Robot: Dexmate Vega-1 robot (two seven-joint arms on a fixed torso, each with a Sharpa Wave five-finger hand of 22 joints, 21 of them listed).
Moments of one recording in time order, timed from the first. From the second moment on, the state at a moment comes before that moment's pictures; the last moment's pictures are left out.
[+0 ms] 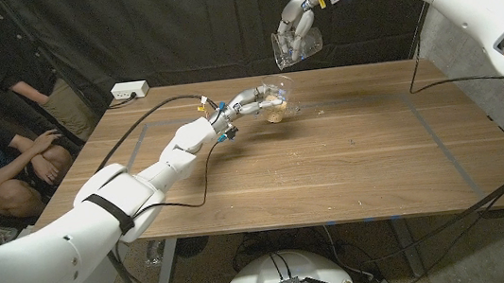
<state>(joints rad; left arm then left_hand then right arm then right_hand) 0.28 0.22 0.73 -0.46 -0.26 -0.91 -0.48 0.84 0.12 -0.13 -0.06 0.24 0.31 -0.07 0.64 0.43 0.45 -0.16 0.61 0.66 0.61 -0.06 0.20 0.49 0.47 -0.04 0.40 0.20 0.17 -0.64 -0.85 -1.38 -0.45 0.29 0.99 0.85 0.06 0.23 -0.18 0.19 0.46 -0.12 0.59 0.44 0.56 -0.14 0.68 0.81 0.77 -0.09 0.31 0.82 0.40 -0.04 0.49 0.22</state>
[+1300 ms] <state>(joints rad) 0.34 0.29 0.68 -0.57 -0.30 -0.89 -0.47 0.84 0.12 -0.14 -0.06 0.24 0.31 -0.07 0.65 0.43 0.45 -0.16 0.61 0.65 0.61 -0.06 0.20 0.49 0.47 -0.04 0.41 0.20 -0.04 -0.78 -0.69 -1.60 -0.30 -0.02 0.77 0.84 0.07 0.23 -0.18 0.19 0.47 -0.12 0.59 0.45 0.57 -0.14 0.68 0.82 0.79 -0.09 0.32 0.83 0.43 -0.05 0.51 0.21</state>
